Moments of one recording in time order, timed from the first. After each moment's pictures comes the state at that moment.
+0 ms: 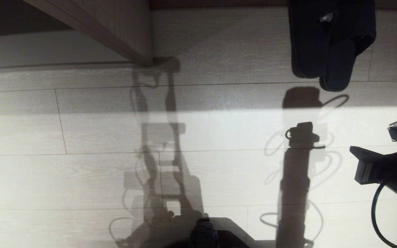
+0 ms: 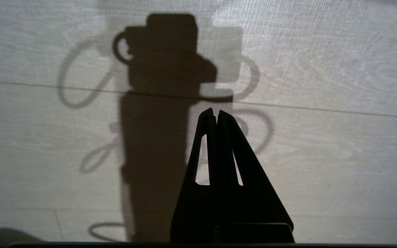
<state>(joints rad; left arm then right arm) 0.01 0.00 0.00 0.00 0.00 0.00 0.00 1.36 -0.33 -0.89 -0.07 -0.12</state>
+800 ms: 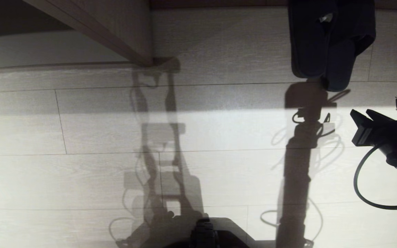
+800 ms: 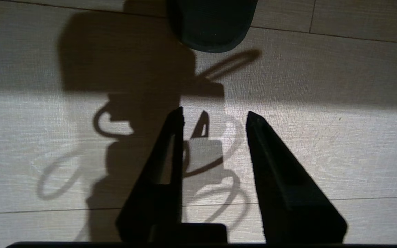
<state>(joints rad) 0.01 0.00 0.00 0.00 0.00 0.00 -0.05 1.52 -0.44 -1.23 -0.10 -0.12</state>
